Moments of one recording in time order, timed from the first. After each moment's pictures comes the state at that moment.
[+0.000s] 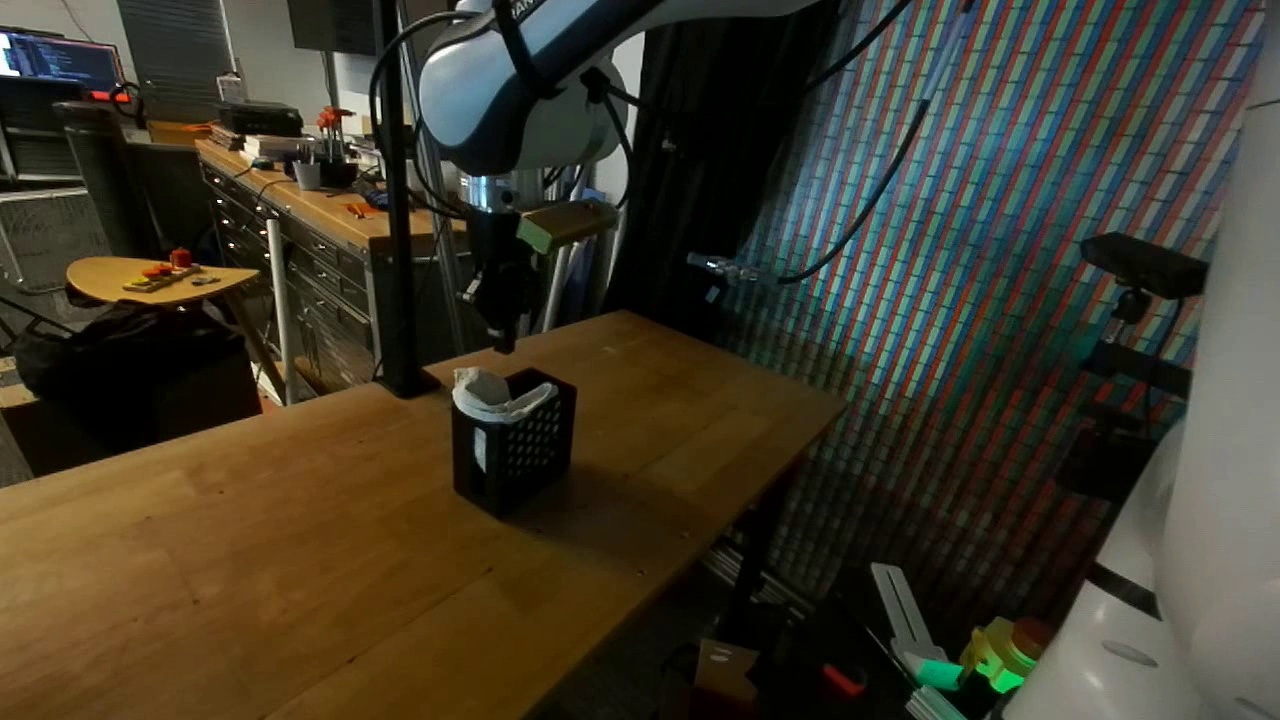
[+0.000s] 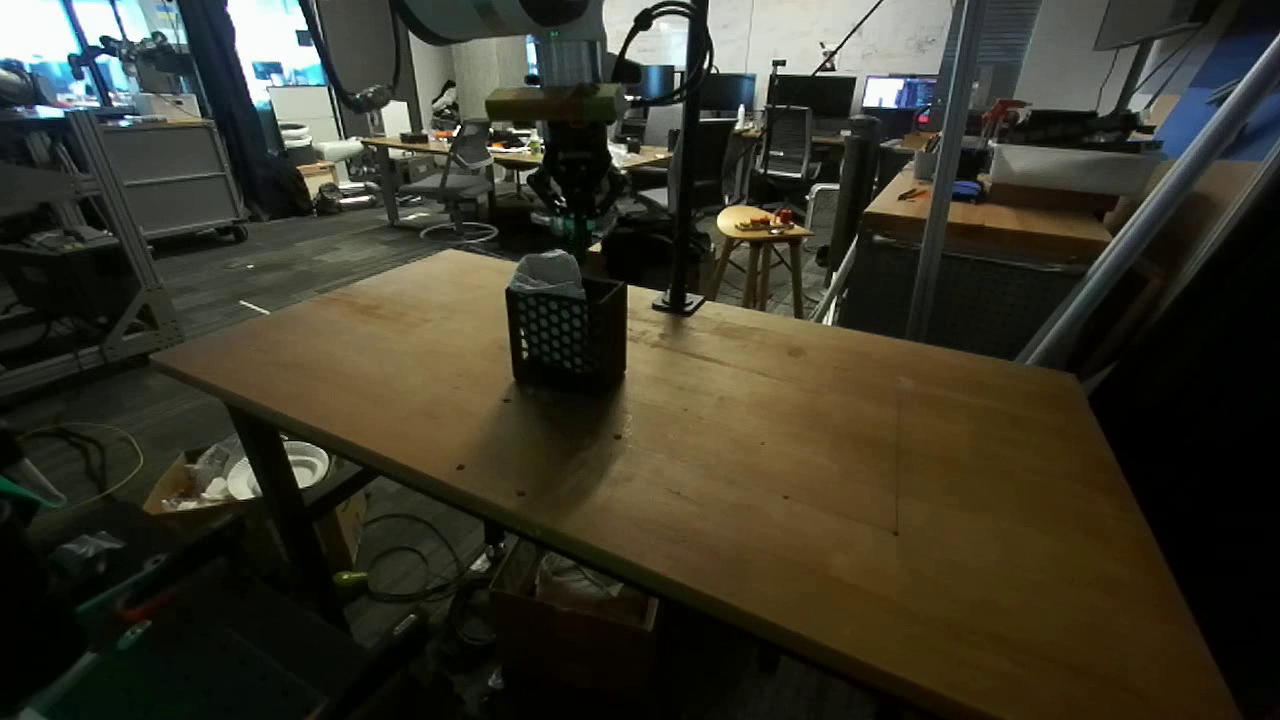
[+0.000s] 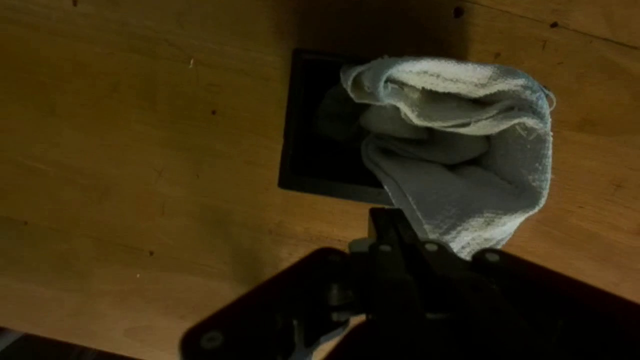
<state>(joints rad) -0.02 0.25 0.04 -1.91 -0.11 2.20 -0.20</state>
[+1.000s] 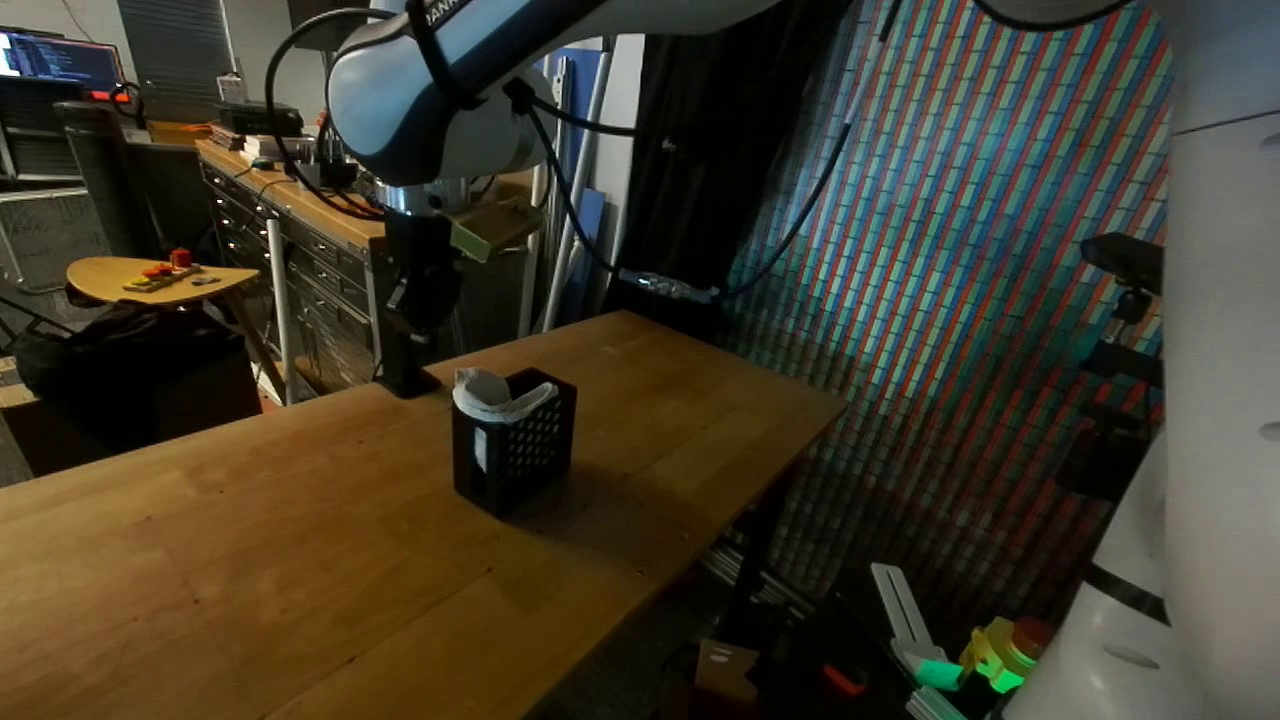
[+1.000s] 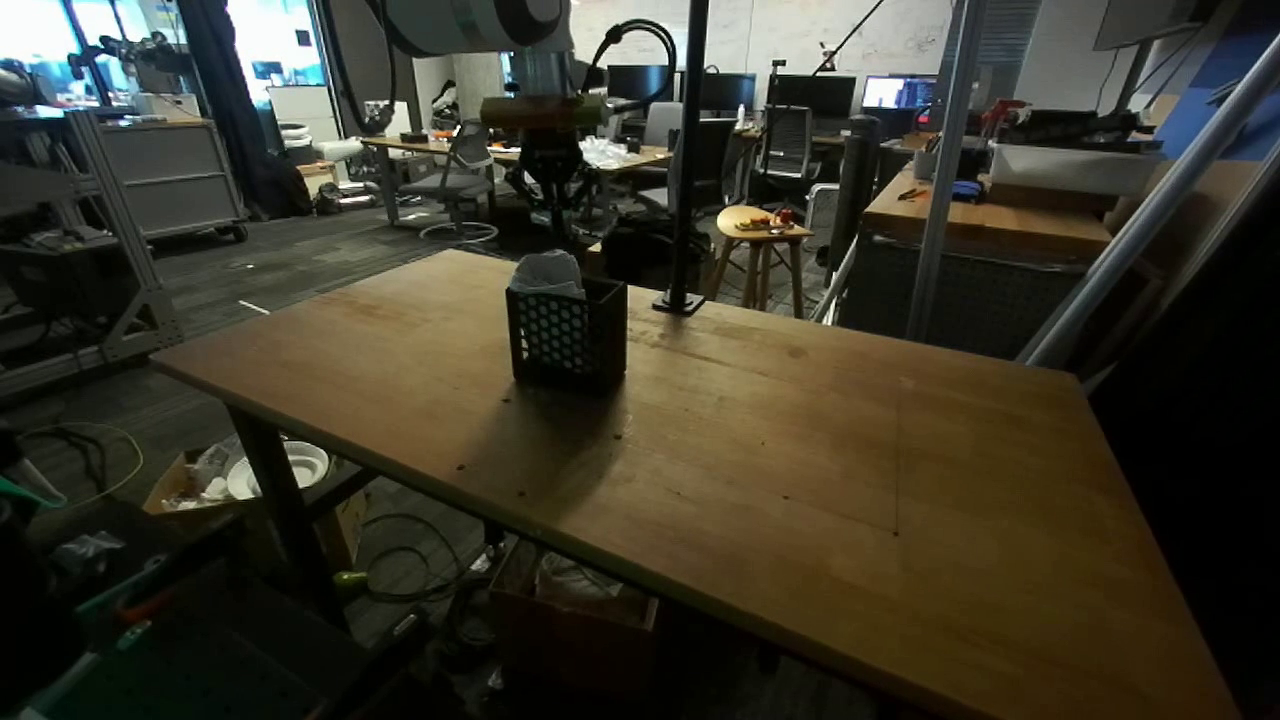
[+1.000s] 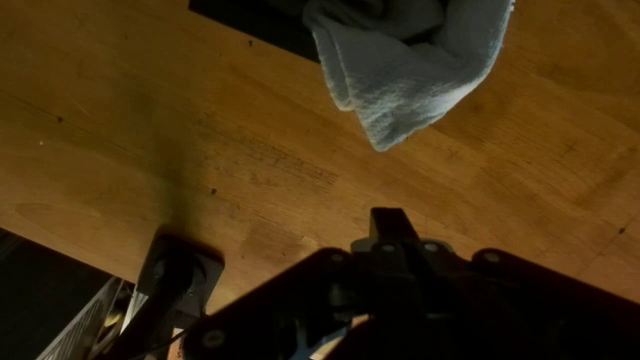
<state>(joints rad) 0.03 0.38 0.09 -1.77 -0.11 2.25 -0.33</state>
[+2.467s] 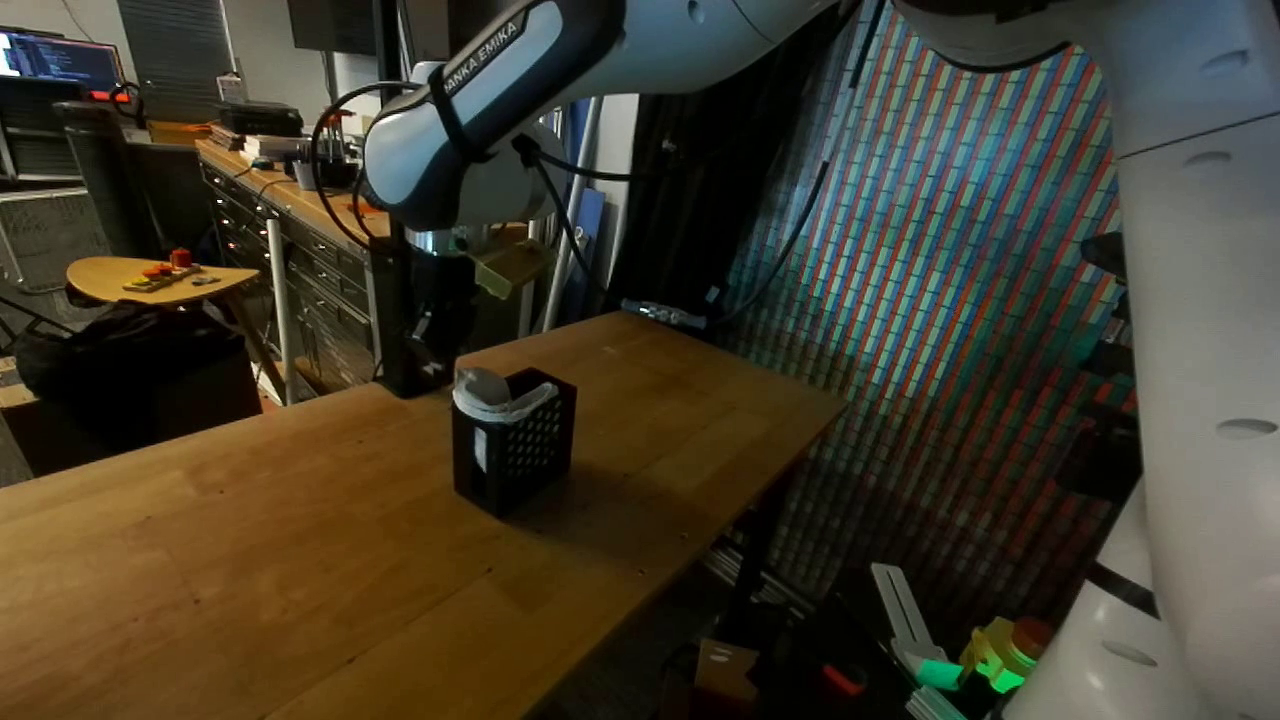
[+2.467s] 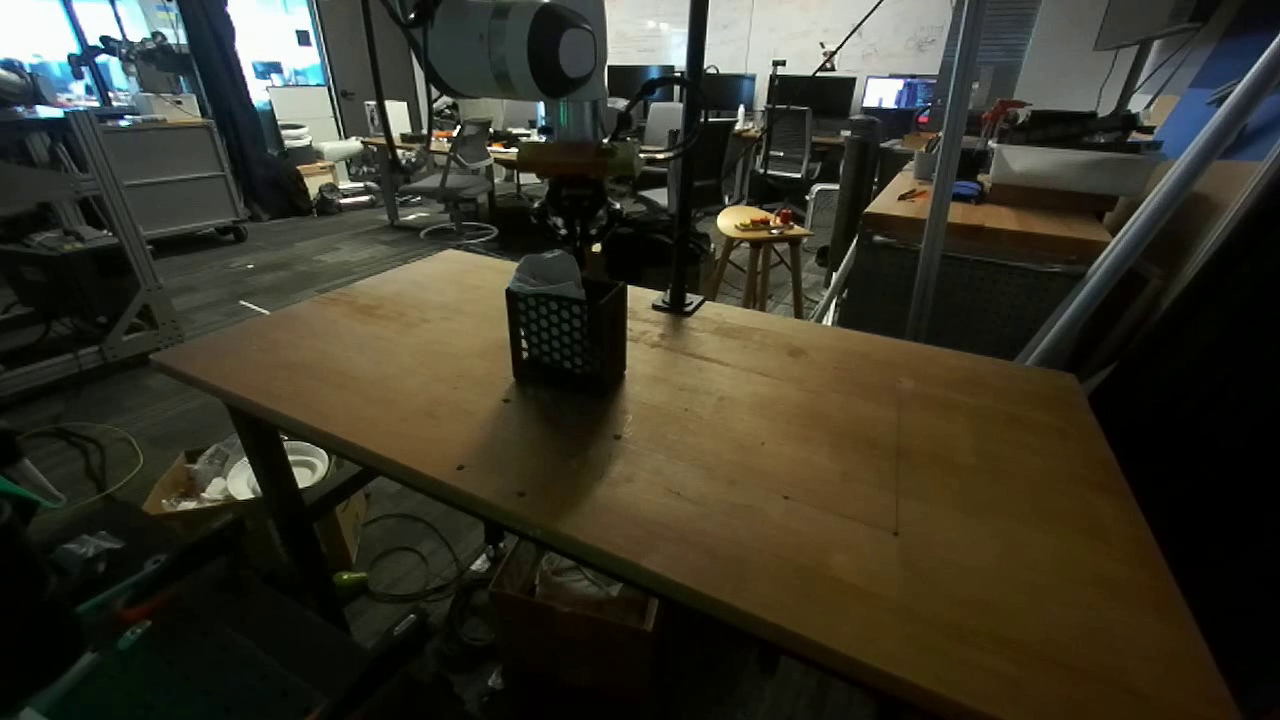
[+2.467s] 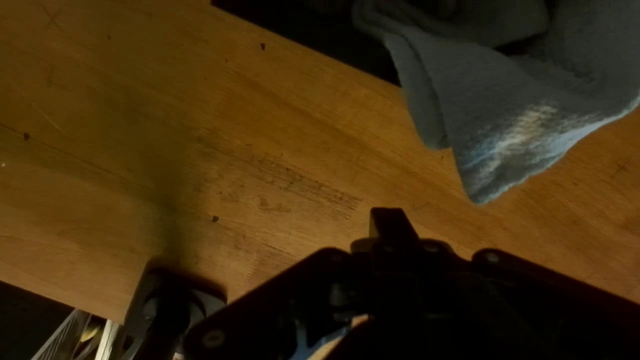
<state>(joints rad) -0.03 0.47 0.10 -1.75 -0.05 2.31 -0.43</state>
